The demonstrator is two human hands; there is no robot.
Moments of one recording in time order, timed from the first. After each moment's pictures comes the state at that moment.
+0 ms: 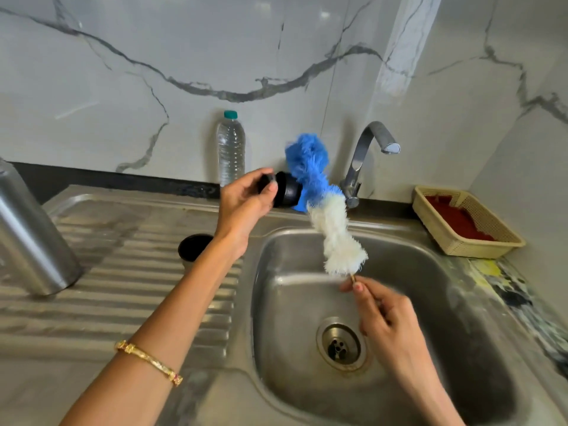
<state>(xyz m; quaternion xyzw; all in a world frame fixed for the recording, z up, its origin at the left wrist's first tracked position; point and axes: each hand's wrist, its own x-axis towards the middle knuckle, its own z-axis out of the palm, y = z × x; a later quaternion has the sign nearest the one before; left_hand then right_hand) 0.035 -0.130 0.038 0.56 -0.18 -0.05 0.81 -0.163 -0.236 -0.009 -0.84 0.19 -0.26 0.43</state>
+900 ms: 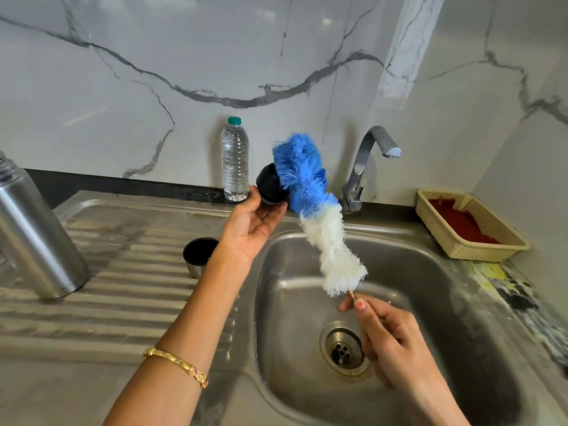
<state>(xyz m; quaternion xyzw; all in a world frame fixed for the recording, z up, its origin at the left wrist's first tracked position) 0.025 -0.127 0.014 0.28 0.00 -0.28 0.92 -0.186 -0.217 -0.007 -0.77 0.18 -0.18 0.59</state>
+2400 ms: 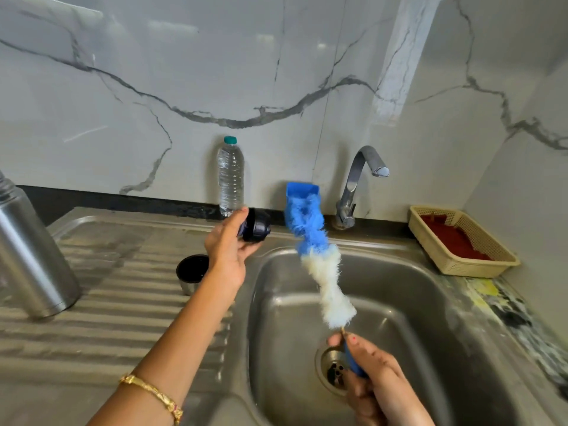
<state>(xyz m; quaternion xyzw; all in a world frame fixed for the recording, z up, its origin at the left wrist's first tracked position) 0.031 -0.118 0.006 0.43 0.06 -0.11 0.89 -0.190 -0.214 -0.023 -0.55 0.27 -0.05 0.79</state>
